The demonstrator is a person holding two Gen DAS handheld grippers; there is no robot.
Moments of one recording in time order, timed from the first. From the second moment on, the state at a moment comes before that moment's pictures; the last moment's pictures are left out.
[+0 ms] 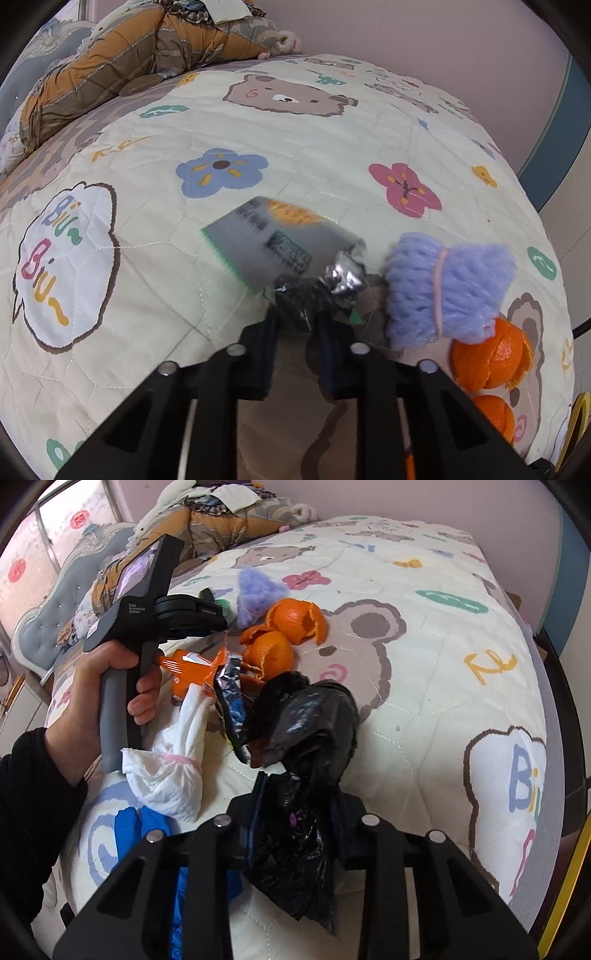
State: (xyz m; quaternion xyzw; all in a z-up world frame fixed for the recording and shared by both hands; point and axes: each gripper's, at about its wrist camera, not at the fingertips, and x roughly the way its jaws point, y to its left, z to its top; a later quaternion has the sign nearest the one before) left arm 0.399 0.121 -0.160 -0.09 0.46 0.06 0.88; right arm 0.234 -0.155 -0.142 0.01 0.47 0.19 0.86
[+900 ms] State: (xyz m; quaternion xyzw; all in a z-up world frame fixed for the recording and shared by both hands) left arm 0.296 0.130 -0.094 -0.08 0.43 0.03 0.90; right arm 0.220 -0.186 -0.082 0.07 0.42 0.19 0.89
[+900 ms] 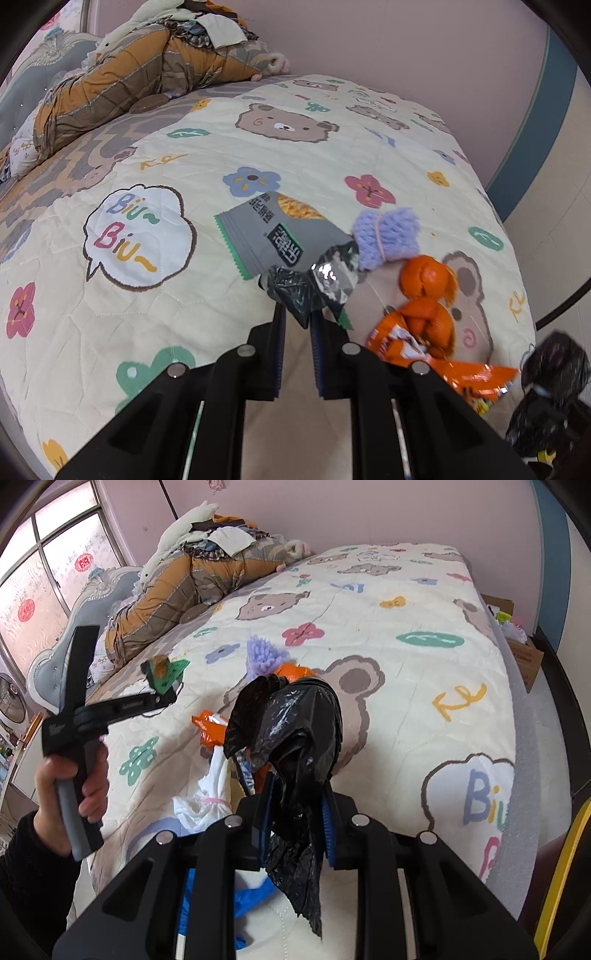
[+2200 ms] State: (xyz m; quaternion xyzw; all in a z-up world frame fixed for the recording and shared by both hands) left arm 0.262 -0.079 -0.068 0.02 0.44 -0.15 0.89; right arm 0.212 -0.348 -0.038 0.12 0.38 0.05 0.92
